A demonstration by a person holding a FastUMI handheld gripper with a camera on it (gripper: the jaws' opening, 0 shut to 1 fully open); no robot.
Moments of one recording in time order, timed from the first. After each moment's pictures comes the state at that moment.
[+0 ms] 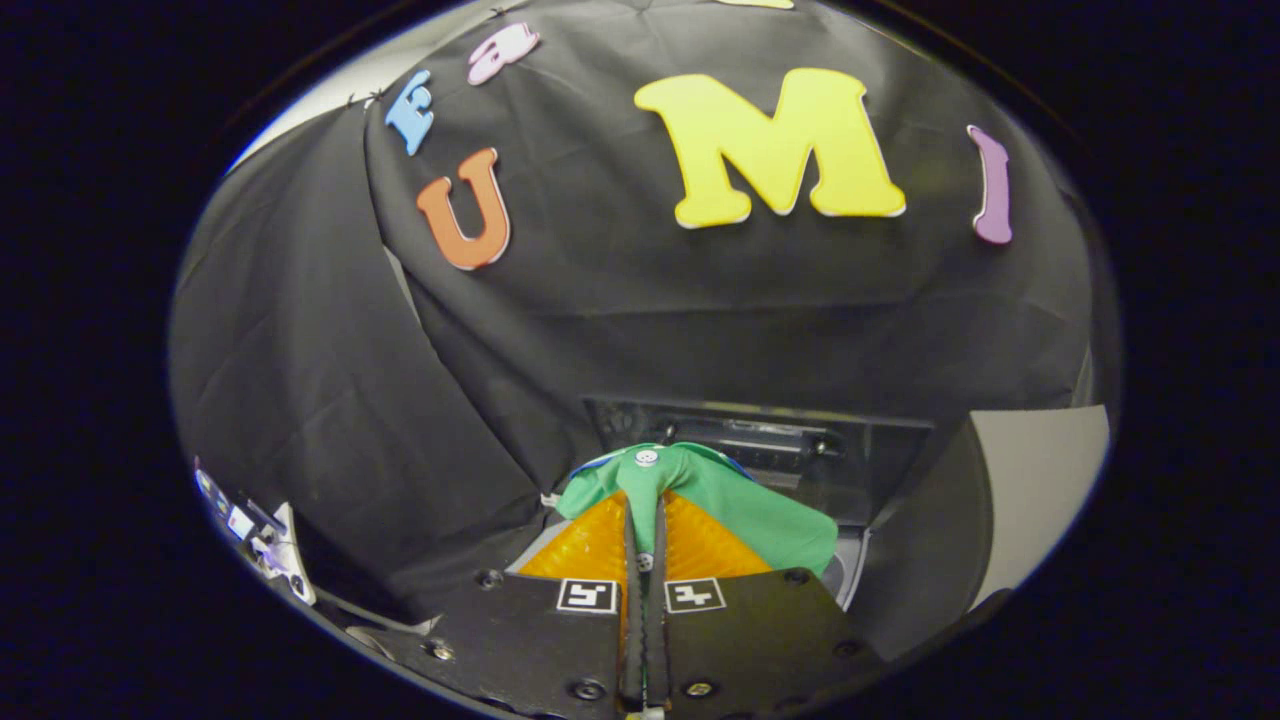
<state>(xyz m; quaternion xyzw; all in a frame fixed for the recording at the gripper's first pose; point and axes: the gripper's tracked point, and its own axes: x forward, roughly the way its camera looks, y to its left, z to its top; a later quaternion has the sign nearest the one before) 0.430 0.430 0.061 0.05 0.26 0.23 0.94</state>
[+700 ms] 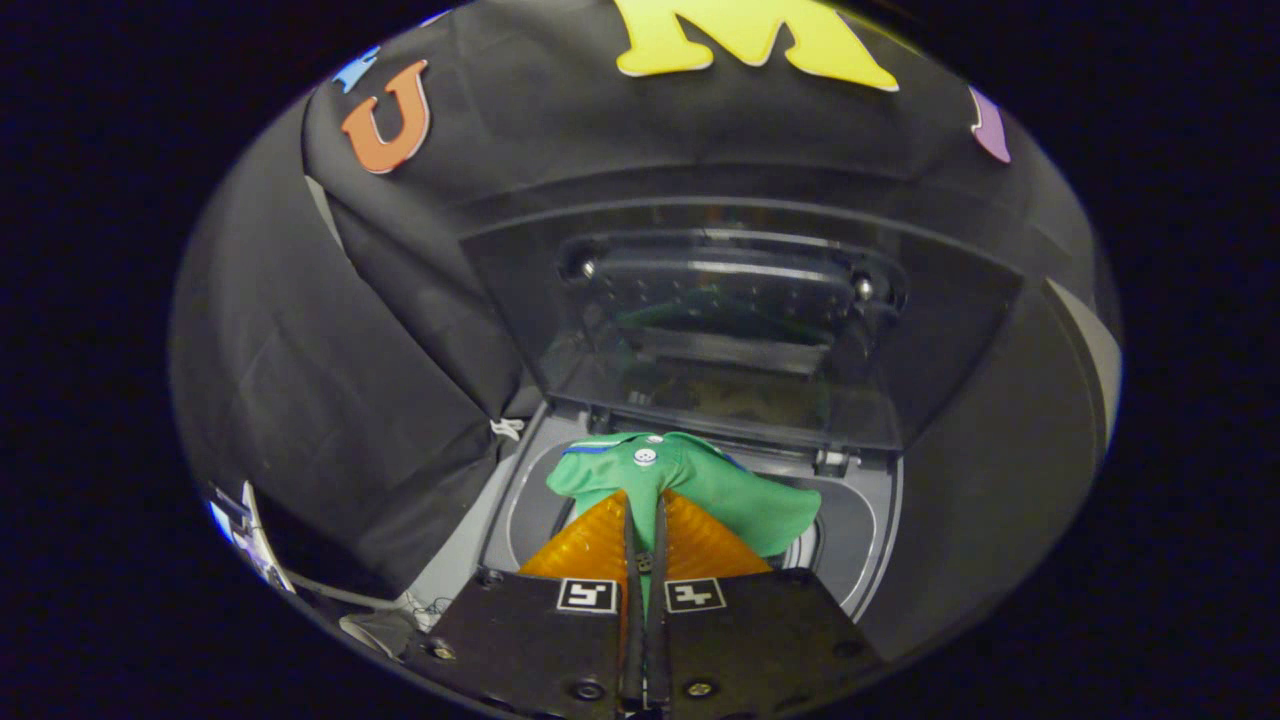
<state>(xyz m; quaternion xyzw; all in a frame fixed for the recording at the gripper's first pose) 0.479 0.424 -0.102 0.03 0.39 0.16 0.91</state>
